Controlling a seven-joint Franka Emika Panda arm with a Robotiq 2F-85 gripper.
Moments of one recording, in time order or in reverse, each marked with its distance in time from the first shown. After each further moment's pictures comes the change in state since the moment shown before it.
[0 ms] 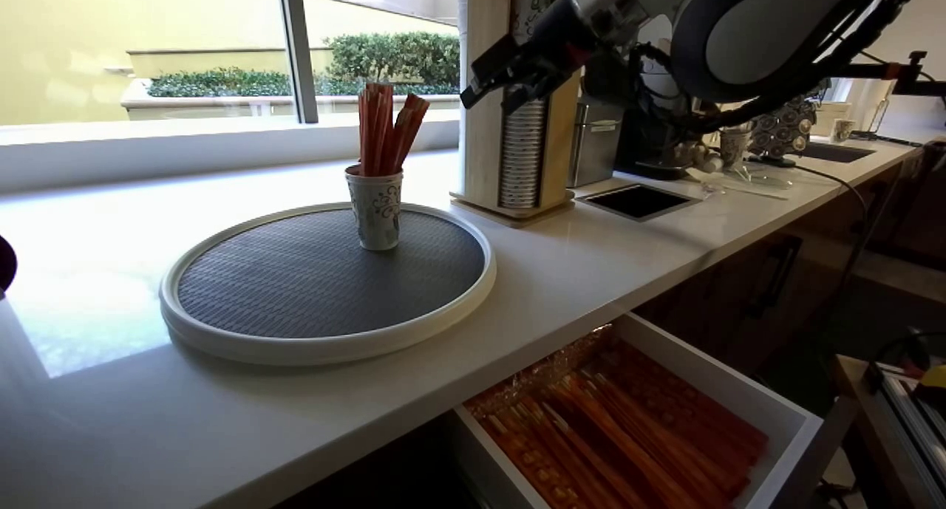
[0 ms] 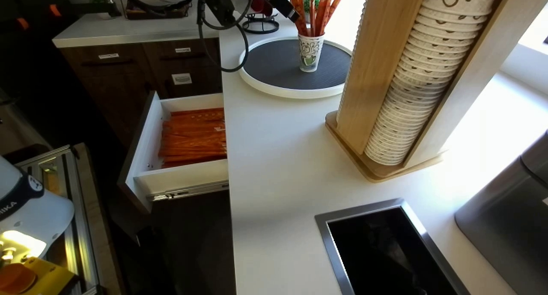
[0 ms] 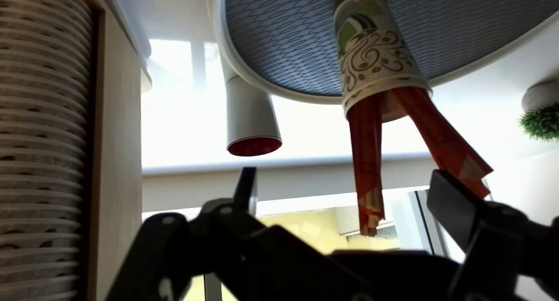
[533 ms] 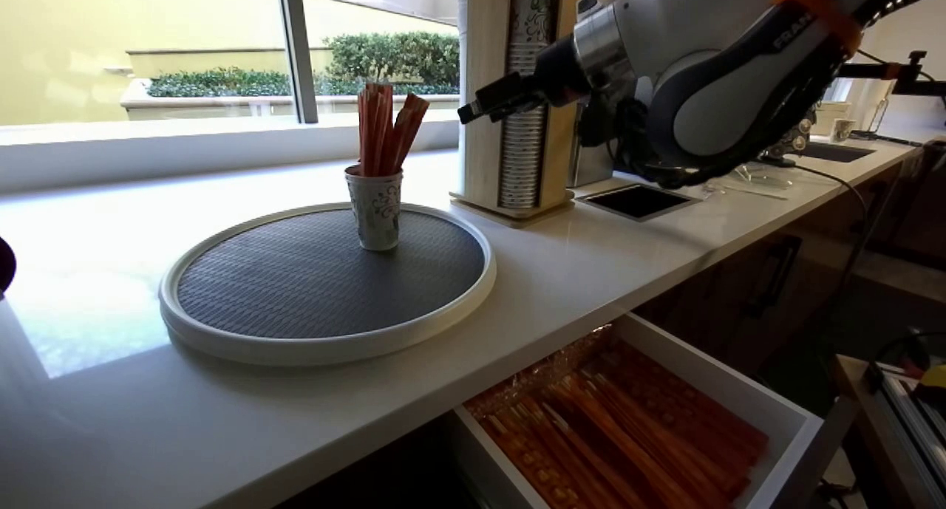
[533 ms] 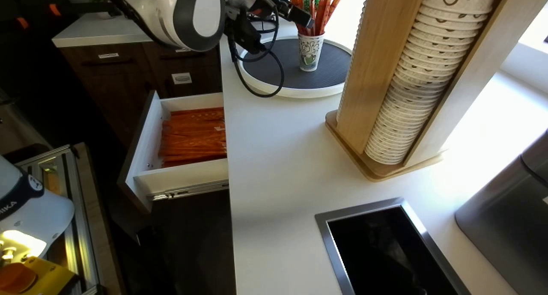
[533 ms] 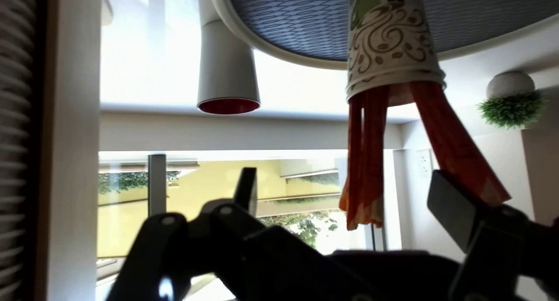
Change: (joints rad) arm 0.022 0.187 -0.084 0.005 -0.023 0.384 -0.235
